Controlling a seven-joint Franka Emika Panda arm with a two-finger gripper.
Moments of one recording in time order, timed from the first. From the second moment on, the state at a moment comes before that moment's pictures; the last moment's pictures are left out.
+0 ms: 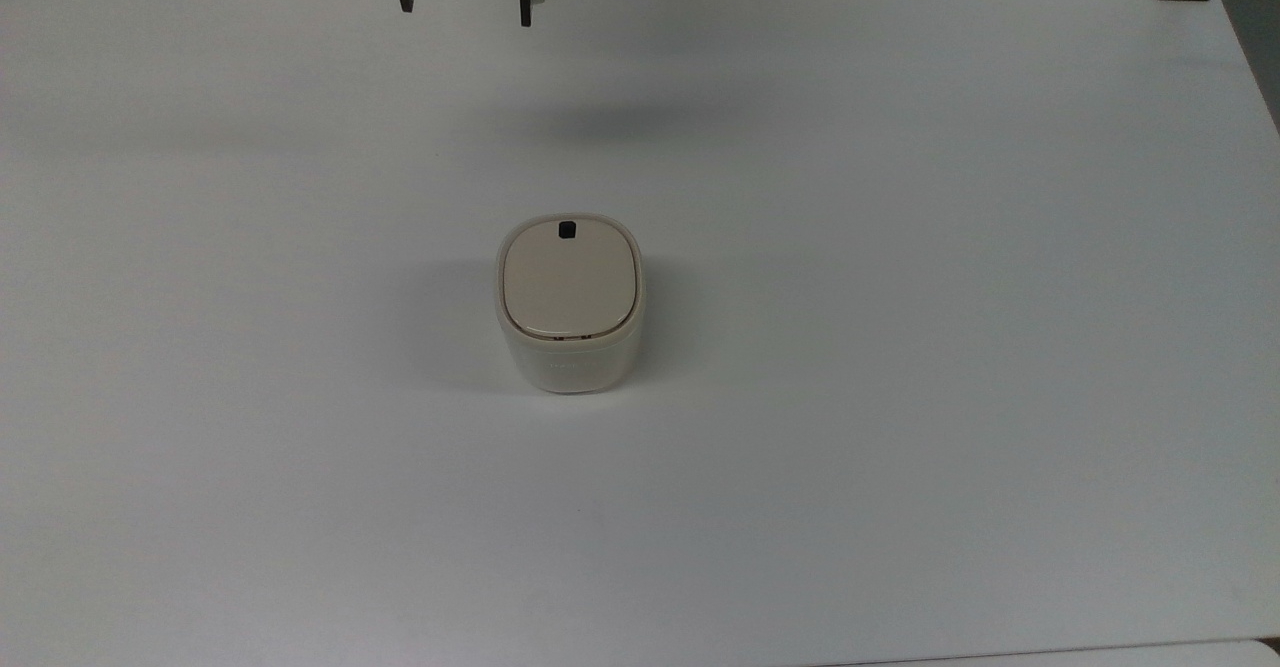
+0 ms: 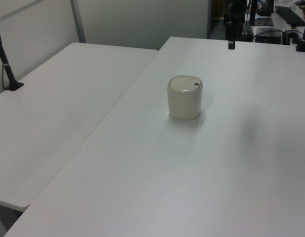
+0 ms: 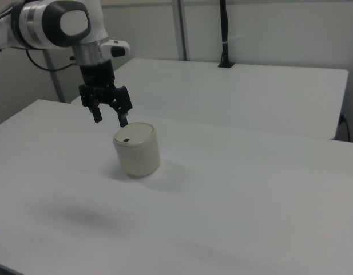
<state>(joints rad) 0.09 0.01 -0.09 -1.67 -0.09 1.61 0.05</state>
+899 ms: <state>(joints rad) 0.06 0.02 -0.09 -1.66 -0.08 1.61 0.03</state>
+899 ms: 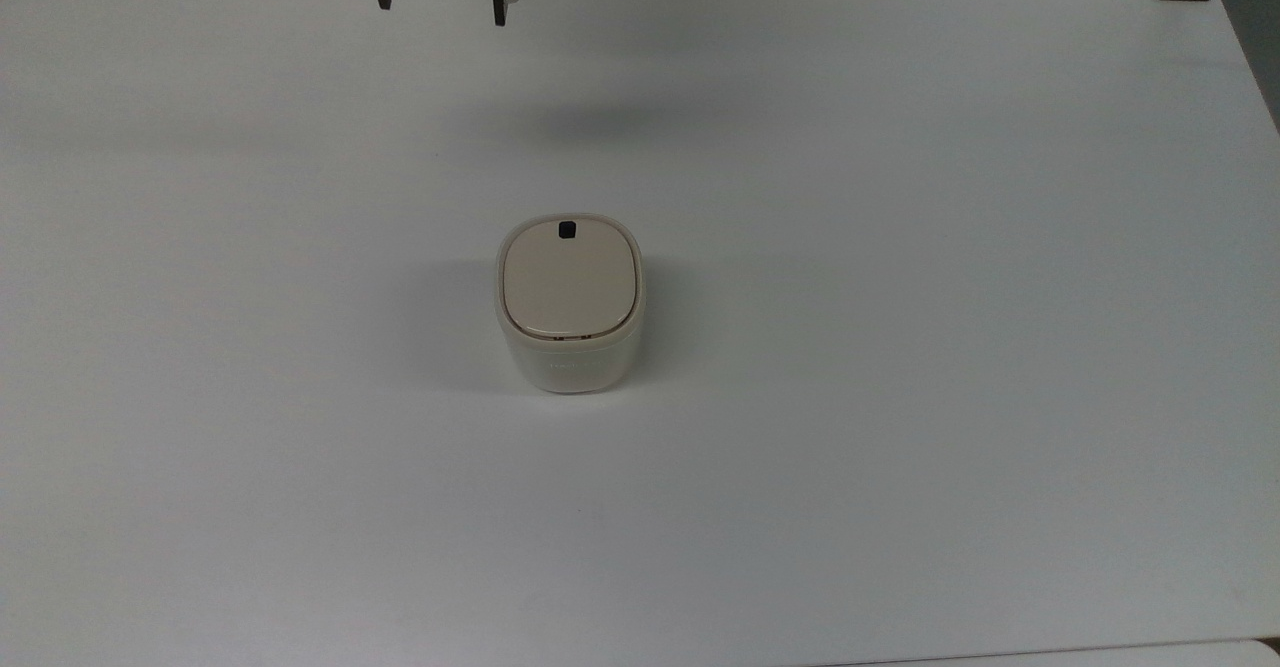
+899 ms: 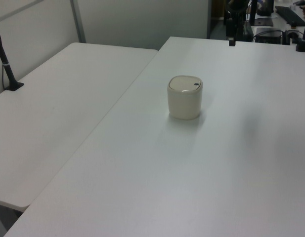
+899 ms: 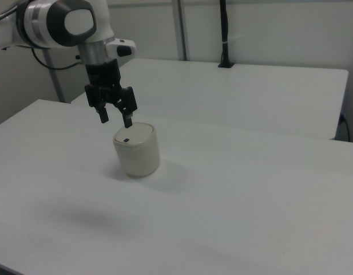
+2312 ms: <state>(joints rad) 0.14 0.35 -0.07 -1.57 0.04 1.96 -0.06</state>
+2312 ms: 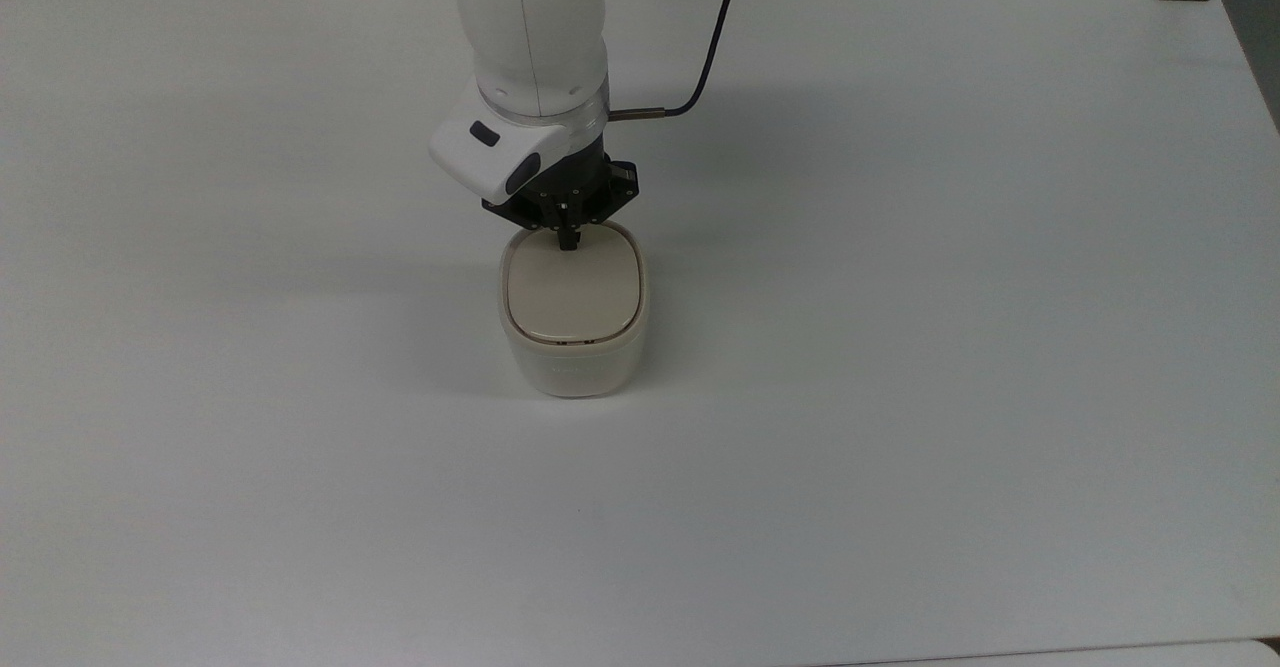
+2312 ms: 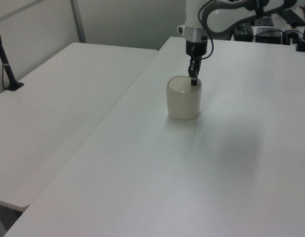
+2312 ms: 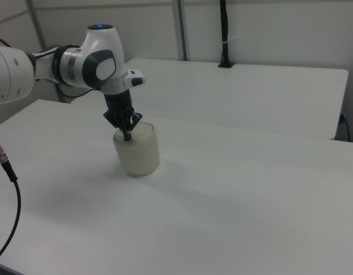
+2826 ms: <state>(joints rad) 0.15 0.33 -0.08 -1.55 0.04 1.93 -0.06</state>
